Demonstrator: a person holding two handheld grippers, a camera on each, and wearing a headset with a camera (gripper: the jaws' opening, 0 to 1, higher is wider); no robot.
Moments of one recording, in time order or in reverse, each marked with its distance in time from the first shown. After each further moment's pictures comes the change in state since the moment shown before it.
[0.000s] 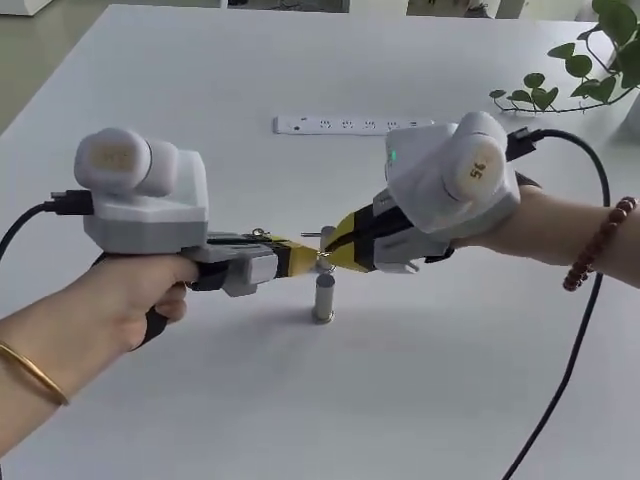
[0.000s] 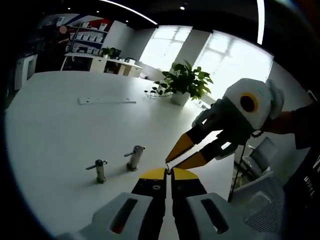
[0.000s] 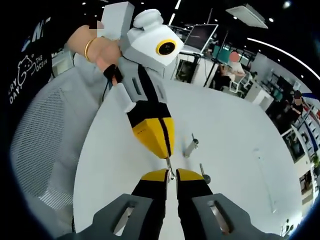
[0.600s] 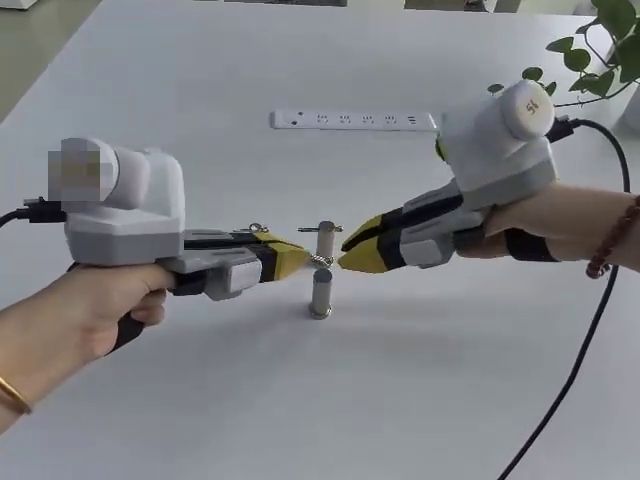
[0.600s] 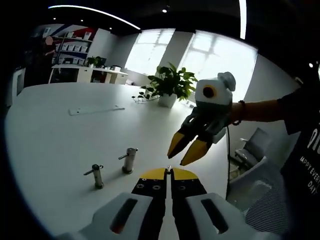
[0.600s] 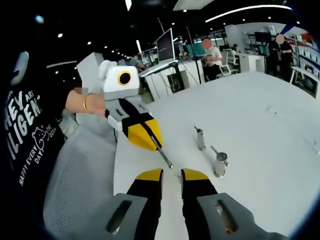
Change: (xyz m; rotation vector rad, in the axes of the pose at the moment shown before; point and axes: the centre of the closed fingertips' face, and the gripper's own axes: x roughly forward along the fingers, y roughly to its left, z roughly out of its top) left arm -0.010 -0.007 -0.003 0.118 -0.035 -0.107; right arm -0.019 0.012 -0.009 0.489 -0.172 0.204
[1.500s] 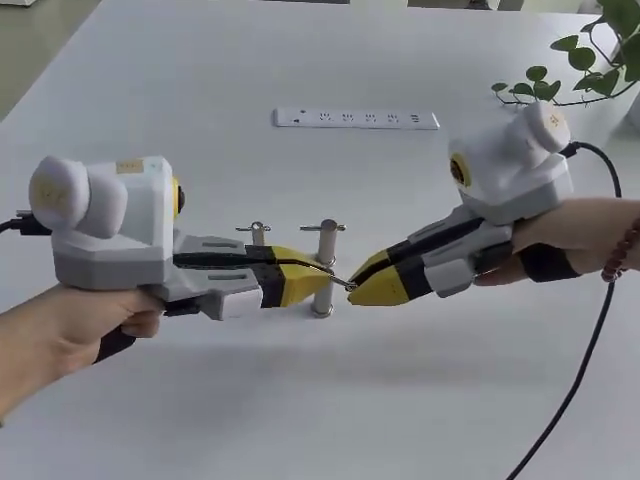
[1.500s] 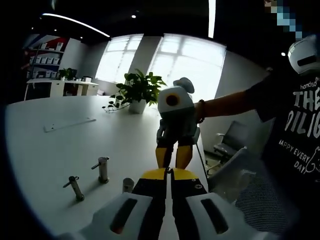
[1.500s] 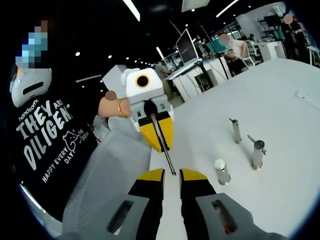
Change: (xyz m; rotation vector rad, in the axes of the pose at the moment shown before) left arm -0.008 -0.044 0.000 0.123 -0.042 -0.234; right arm 0.002 0.053 -0.008 0.045 -0.025 0.281
